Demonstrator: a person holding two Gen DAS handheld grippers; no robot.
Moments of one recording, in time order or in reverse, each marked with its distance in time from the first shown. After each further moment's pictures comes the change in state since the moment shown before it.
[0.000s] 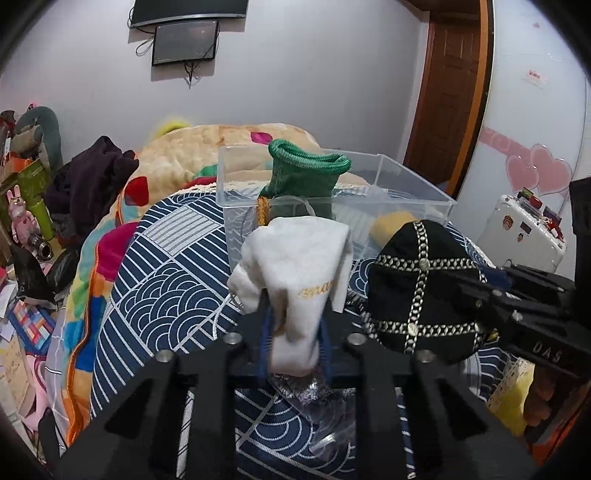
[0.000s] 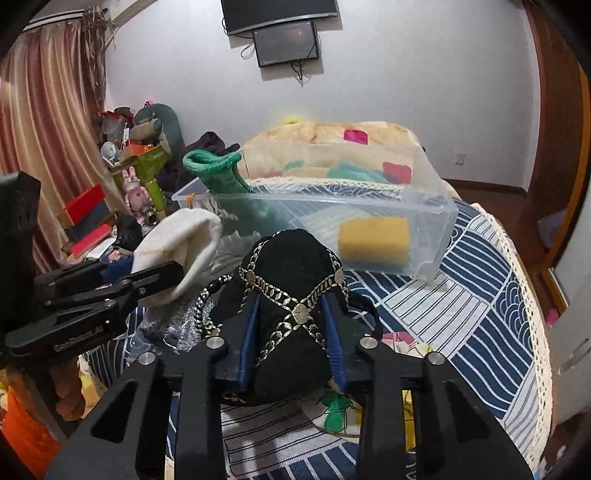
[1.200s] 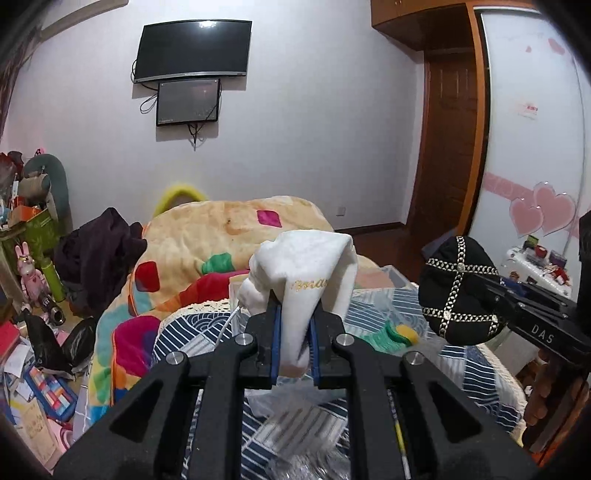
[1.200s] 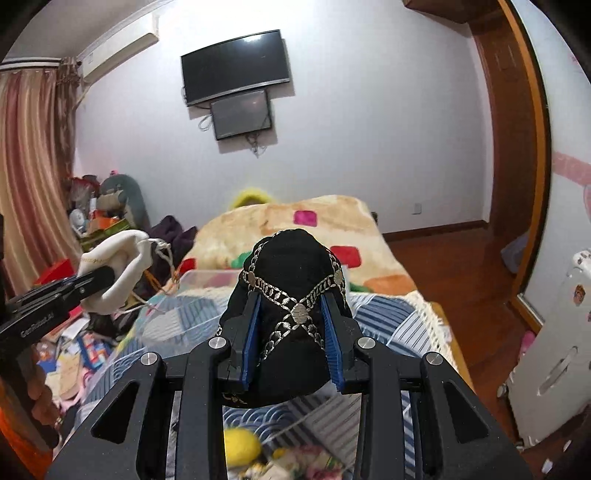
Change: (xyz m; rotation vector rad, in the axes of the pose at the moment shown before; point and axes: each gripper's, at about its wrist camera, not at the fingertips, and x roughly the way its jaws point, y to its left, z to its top) left arm -0.016 0.000 0.114 0.032 -0.198 0.050; right arm -0.033 -0.040 0.071 0.084 -0.242 -0.171
